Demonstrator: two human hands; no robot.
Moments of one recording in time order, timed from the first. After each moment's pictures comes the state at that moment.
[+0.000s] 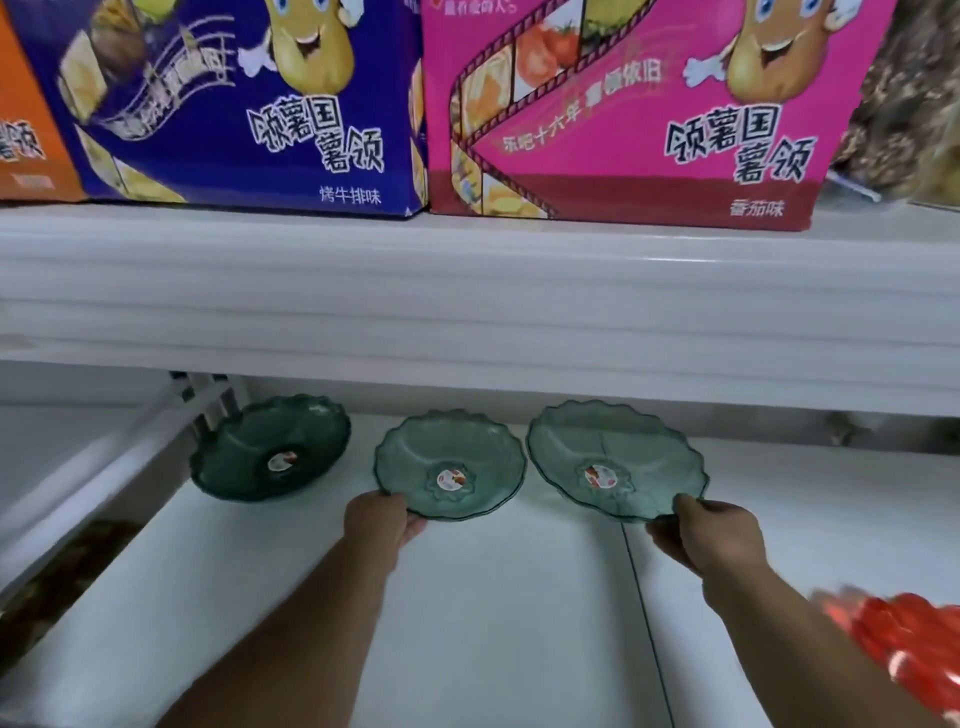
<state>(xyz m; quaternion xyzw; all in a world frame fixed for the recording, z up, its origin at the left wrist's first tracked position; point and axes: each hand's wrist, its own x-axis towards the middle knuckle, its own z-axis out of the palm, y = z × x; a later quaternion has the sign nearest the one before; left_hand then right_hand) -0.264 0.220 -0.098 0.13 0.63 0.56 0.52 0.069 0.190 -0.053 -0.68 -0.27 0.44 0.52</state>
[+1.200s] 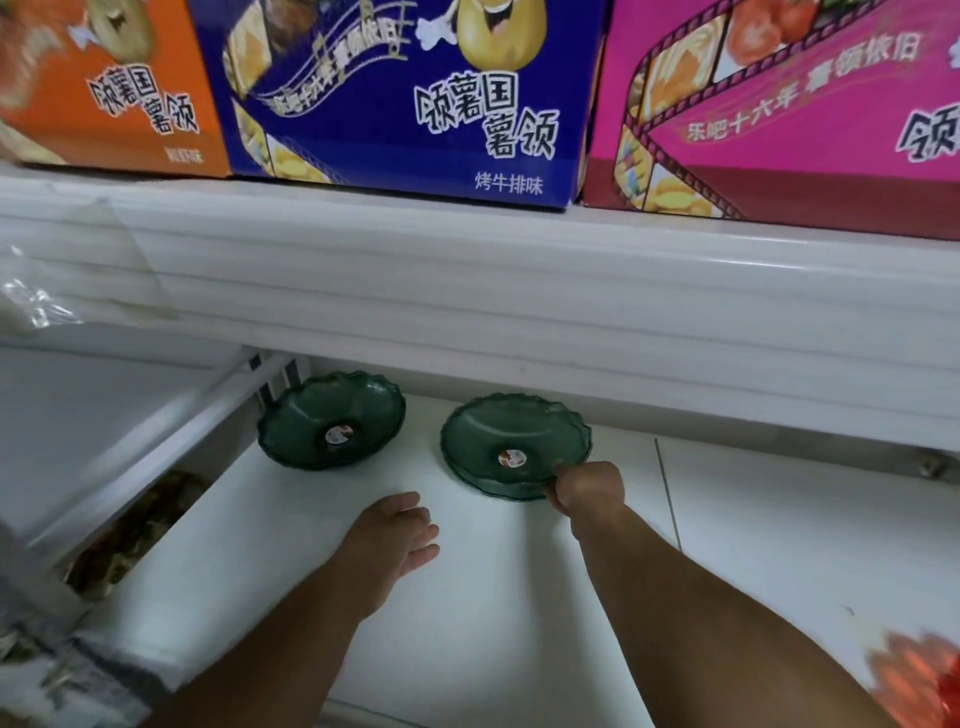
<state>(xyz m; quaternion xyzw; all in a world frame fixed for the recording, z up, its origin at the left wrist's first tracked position) -0.304 0.140 -0.079 0.23 0.59 0.53 0.56 -0.099 0.284 -0.096 -0.71 -0.37 0.46 0.38</state>
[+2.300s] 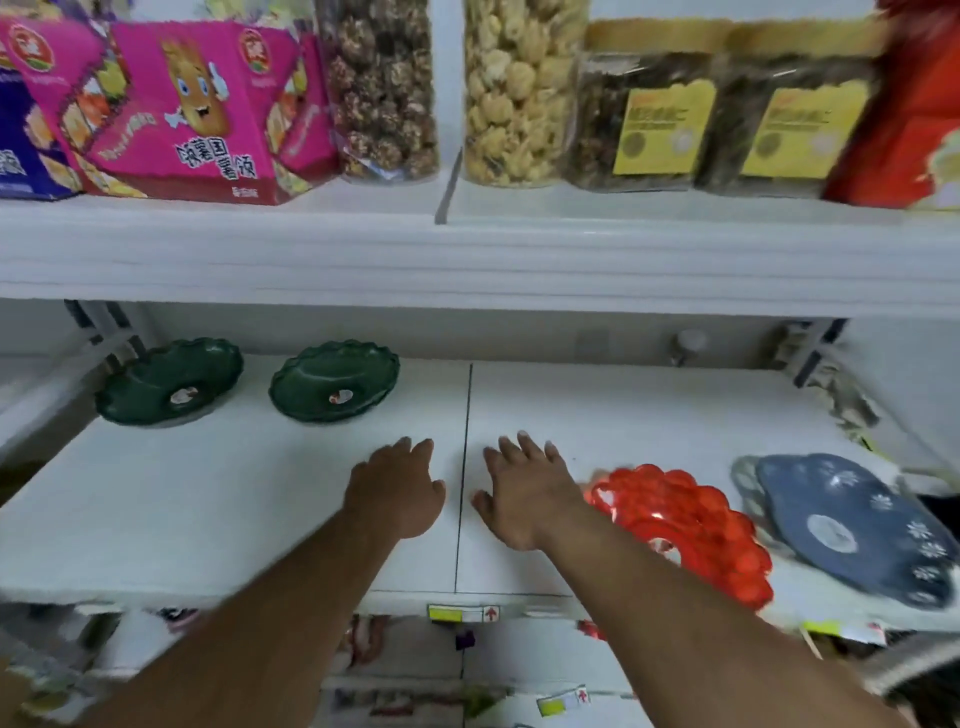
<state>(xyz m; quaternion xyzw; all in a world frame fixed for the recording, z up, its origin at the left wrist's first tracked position) -0.018 0.070 -0.009 0.69 0.71 -0.02 0.12 0.157 0.075 -0.013 -0.56 -0.82 0.08 -0.06</state>
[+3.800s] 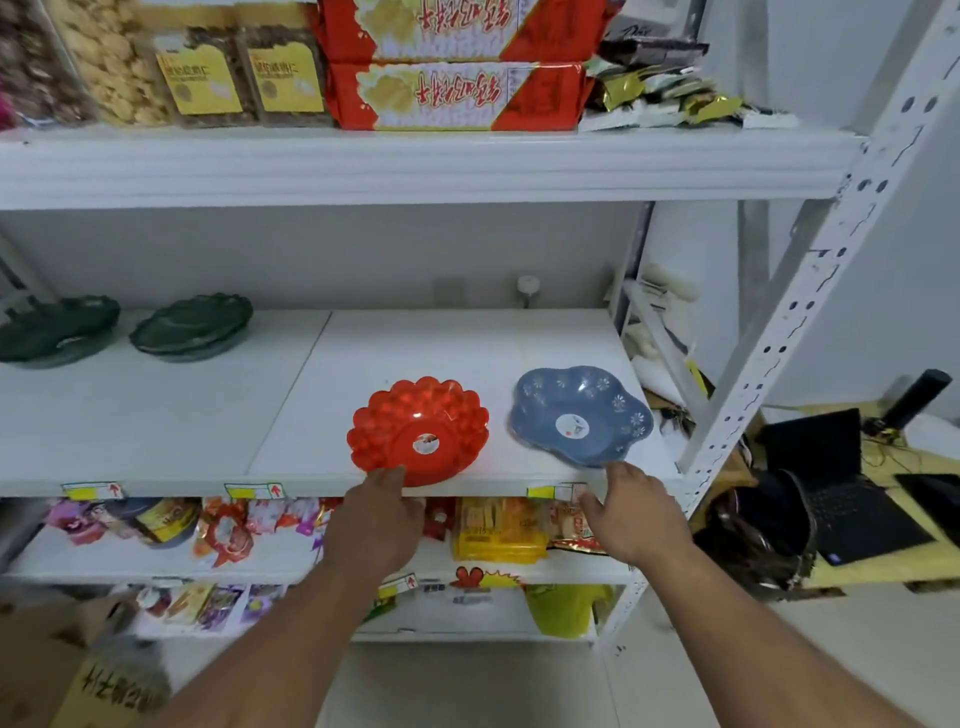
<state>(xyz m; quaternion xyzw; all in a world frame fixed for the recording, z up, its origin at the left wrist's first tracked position) 0.328 -0.115 -0.051 0.62 0.76 0.09 0.16 0.610 -0.100 -0.053 -0.74 -0.65 0.15 0.07</state>
